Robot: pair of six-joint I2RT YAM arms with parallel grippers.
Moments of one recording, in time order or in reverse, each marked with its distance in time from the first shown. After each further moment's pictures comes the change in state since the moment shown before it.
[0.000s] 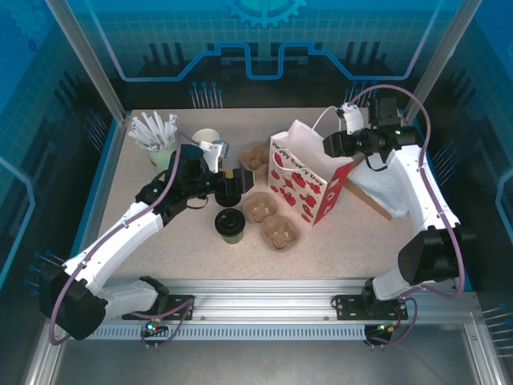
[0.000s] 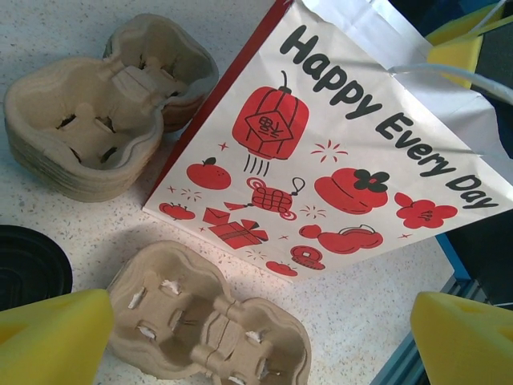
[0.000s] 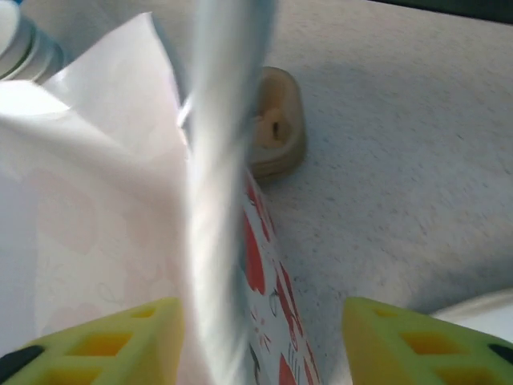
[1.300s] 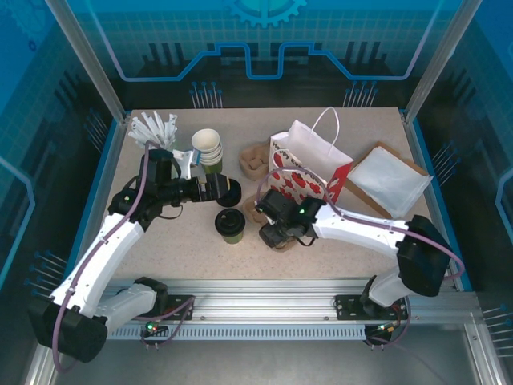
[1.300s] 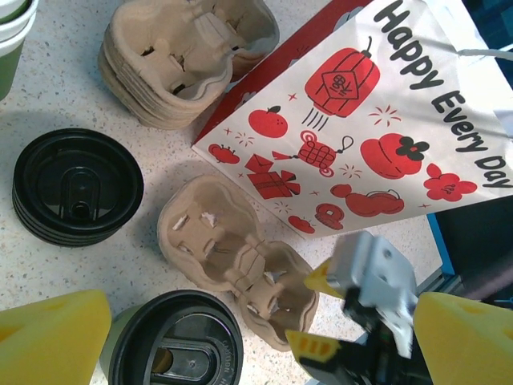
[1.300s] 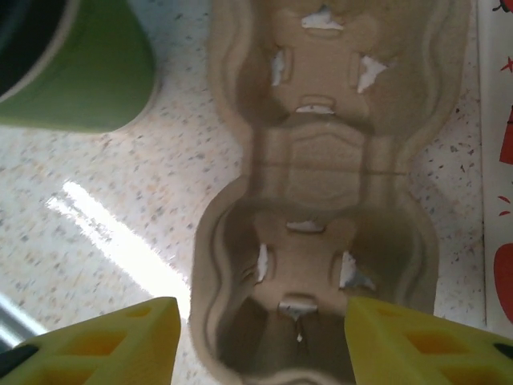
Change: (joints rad) left arm 0.211 -0.142 -0.023 -0.257 0.156 -0.003; right arm 0.858 0.023 -0.480 0.177 0.488 0.414
